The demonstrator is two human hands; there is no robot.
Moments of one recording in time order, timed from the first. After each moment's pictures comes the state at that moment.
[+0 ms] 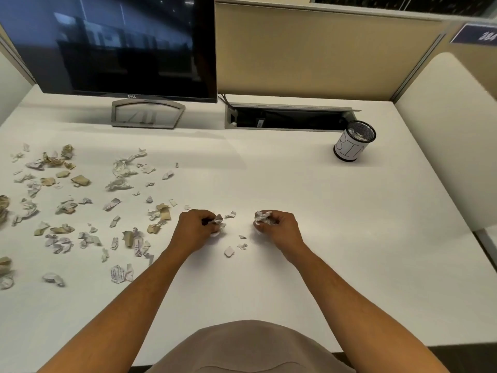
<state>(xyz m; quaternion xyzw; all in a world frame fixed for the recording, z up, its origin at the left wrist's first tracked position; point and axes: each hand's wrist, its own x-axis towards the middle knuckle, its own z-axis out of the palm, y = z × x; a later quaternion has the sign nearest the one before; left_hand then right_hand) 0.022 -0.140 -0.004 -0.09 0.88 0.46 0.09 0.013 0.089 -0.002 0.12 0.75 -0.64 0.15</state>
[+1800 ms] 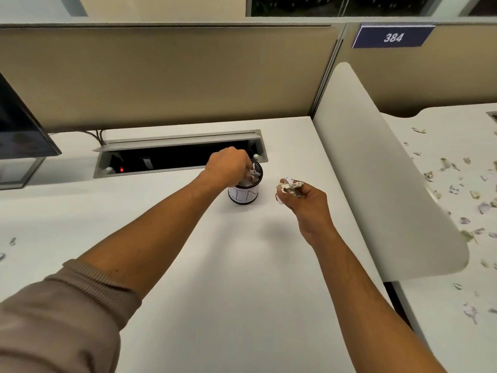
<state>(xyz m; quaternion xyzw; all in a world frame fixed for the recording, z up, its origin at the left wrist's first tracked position) -0.287 0.254 0.092 0.15 0.98 0.09 0.09 -0.184 0.428 0.060 0.16 0.63 -0.76 -0.01</state>
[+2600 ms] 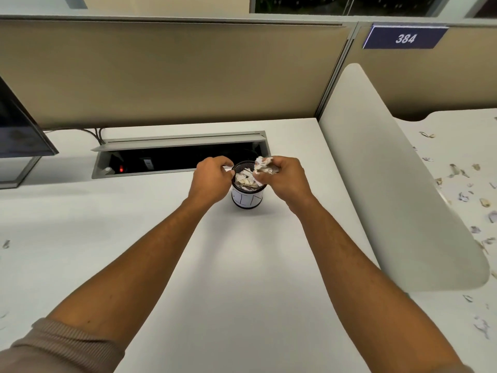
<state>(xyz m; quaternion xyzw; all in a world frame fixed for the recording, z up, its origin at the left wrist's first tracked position) -0.274 0.214 0.056 -0.03 0.93 0.36 0.00 -0.254 0.385 0.080 0.10 0.82 -0.56 0.03</state>
